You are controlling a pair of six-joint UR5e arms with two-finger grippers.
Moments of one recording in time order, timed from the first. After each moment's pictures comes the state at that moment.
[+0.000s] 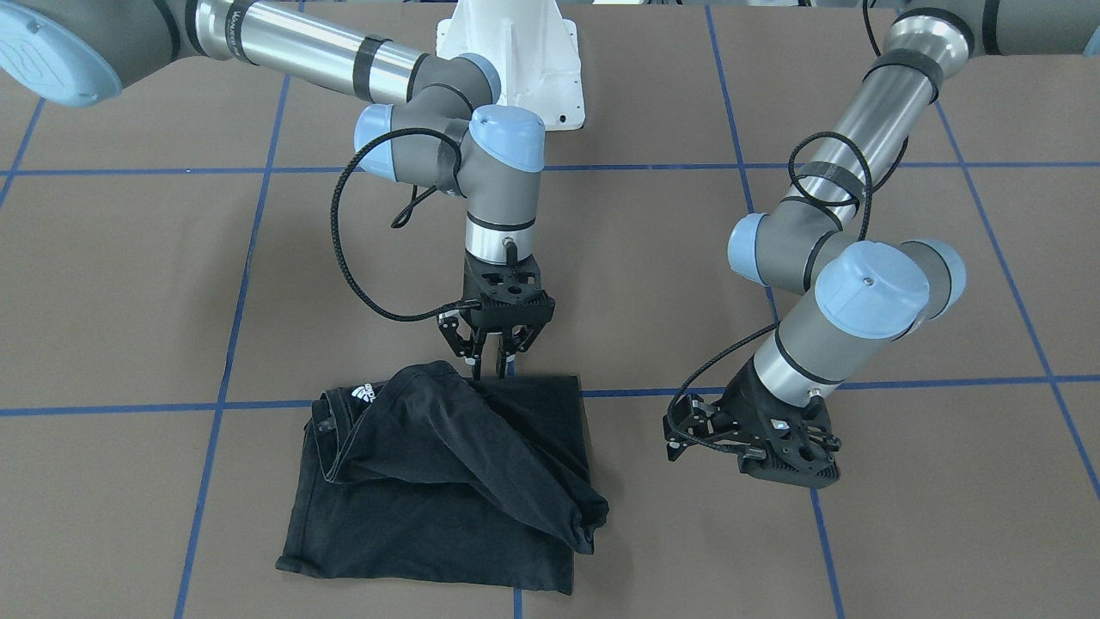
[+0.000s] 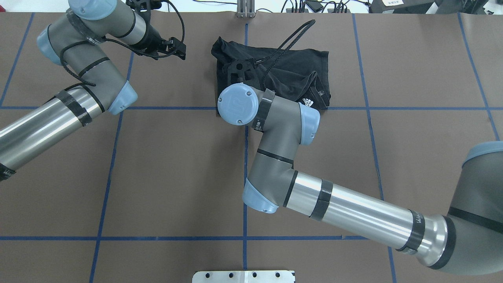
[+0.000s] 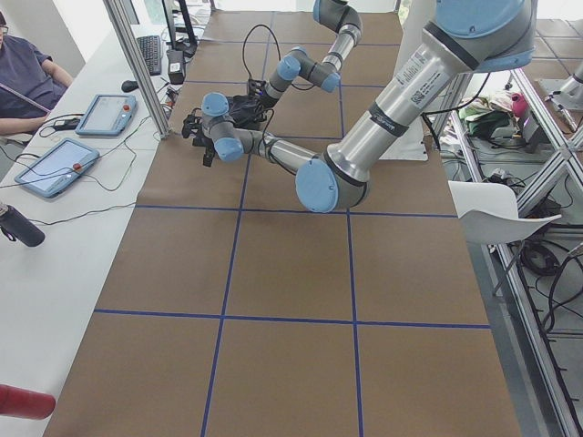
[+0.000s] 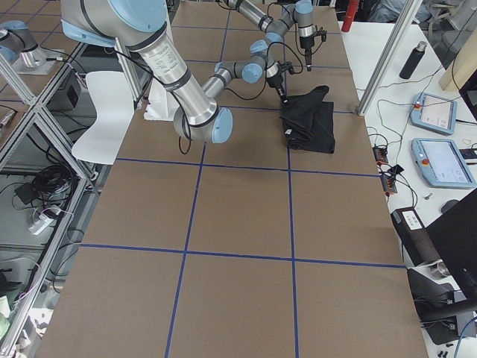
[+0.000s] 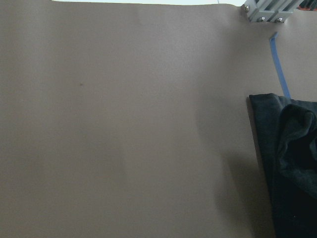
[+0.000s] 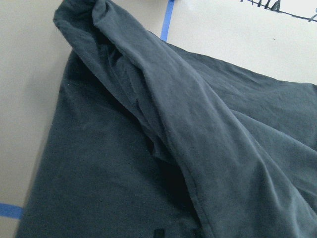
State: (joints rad) left arm -0.92 -2.34 -1.10 -2.28 -2.08 -0.94; right arm 0.49 -0.64 1.28 -1.44 1.35 1.04
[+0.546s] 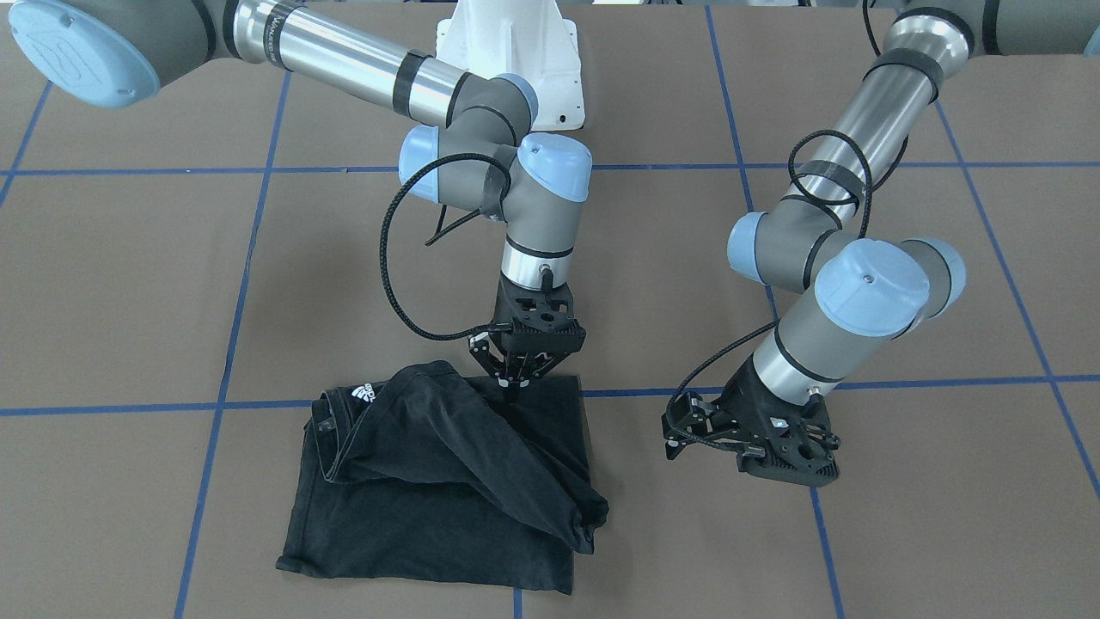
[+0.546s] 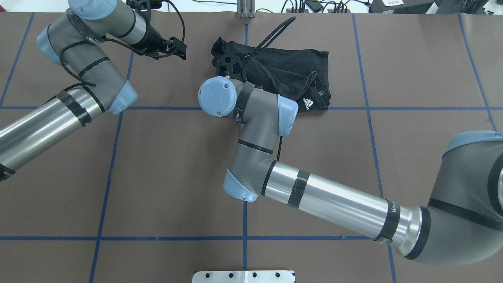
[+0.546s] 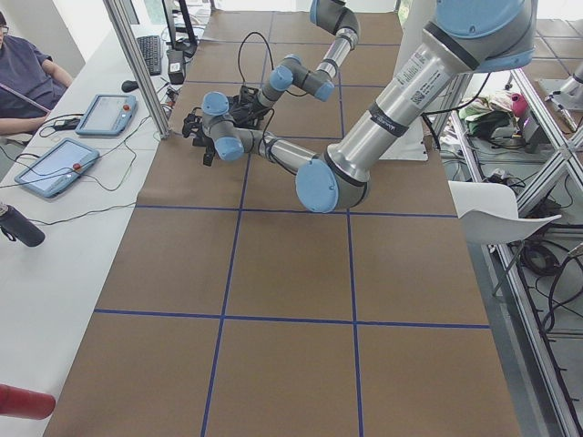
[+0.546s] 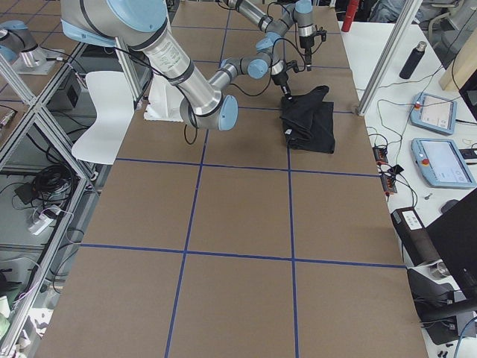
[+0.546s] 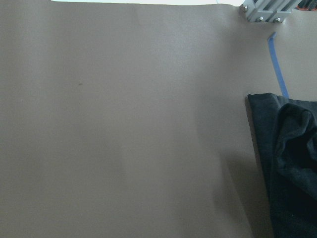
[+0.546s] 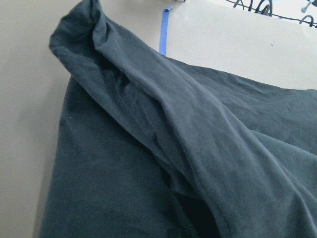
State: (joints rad) left arm -0.92 -2.34 -1.11 -2.28 -2.09 -0.94; right arm 0.51 -0.54 1.12 -1.43 1.32 1.11
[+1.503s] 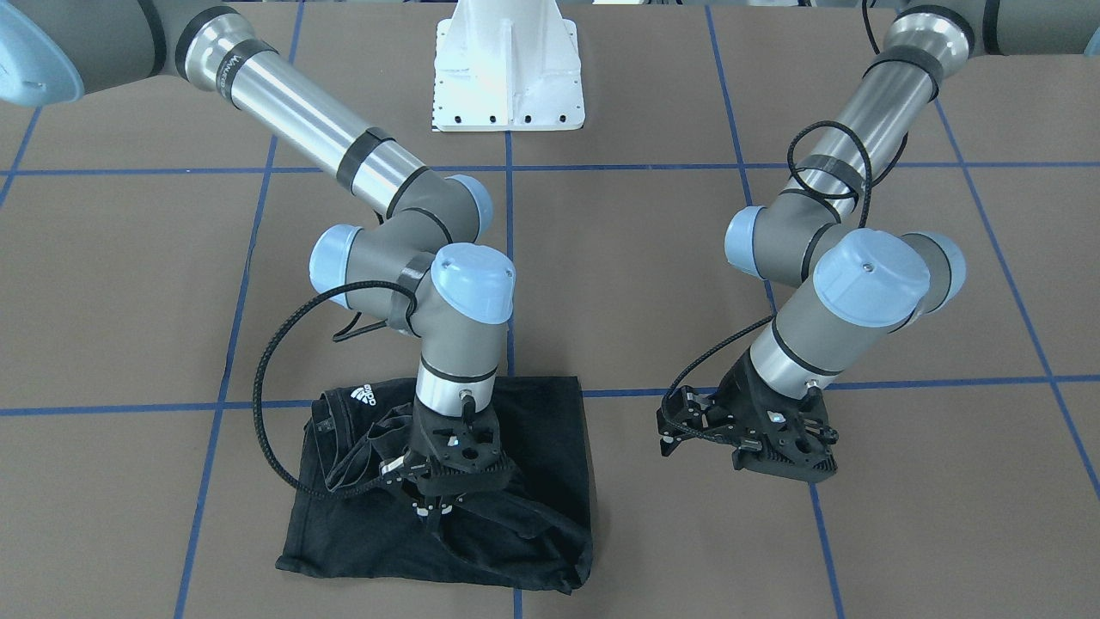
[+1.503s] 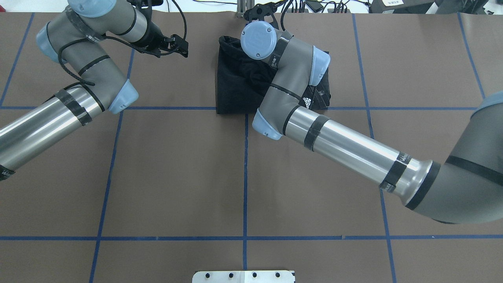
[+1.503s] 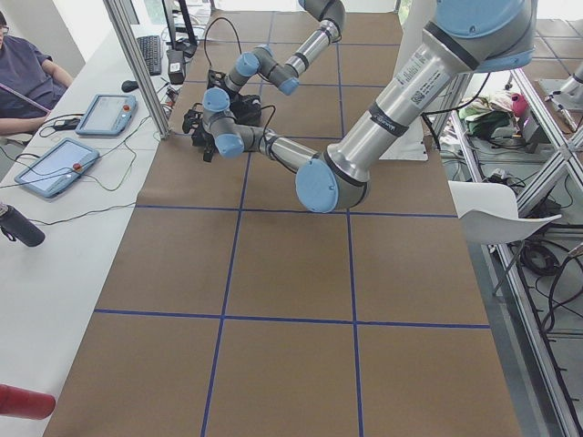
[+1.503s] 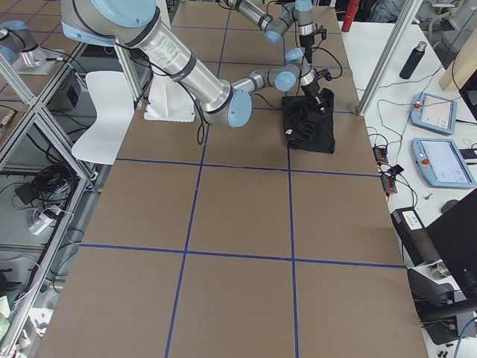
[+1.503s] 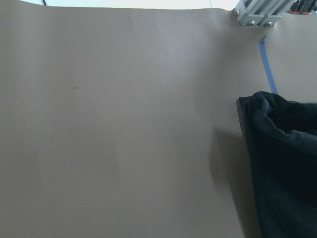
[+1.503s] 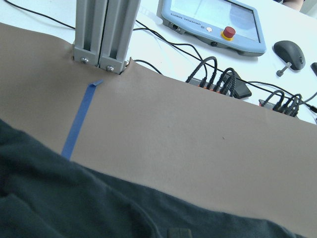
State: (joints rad) left arm -0.92 -2.33 -1.15 -2.27 -2.08 -0.94; right arm 0.71 -0.46 0.80 -1.12 1.39 0.84
